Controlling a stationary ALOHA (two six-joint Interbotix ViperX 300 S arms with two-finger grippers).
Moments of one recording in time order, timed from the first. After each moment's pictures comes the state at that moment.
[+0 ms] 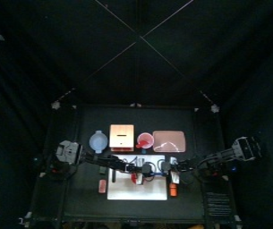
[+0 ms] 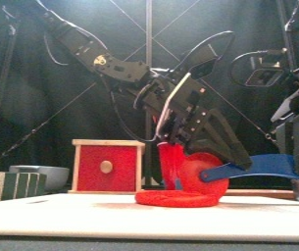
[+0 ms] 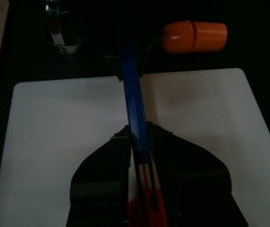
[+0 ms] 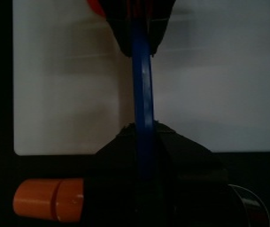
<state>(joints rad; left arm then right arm) -0.10 0.46 0.30 -0.05 -0.10 0.01 0.16 -0.32 1.11 0.17 0.10 0.03</state>
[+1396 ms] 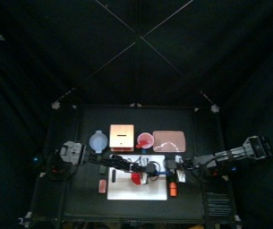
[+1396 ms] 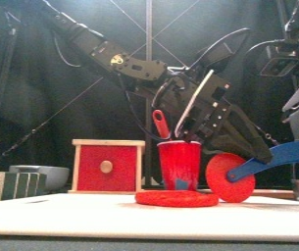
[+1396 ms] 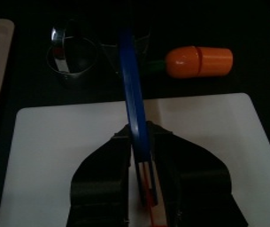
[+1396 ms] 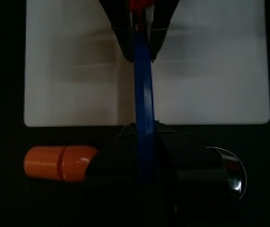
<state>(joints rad) -0.10 0.50 0.19 -0.05 -0.08 0.01 0.16 -0.53 1.16 0.14 0.24 0.03</state>
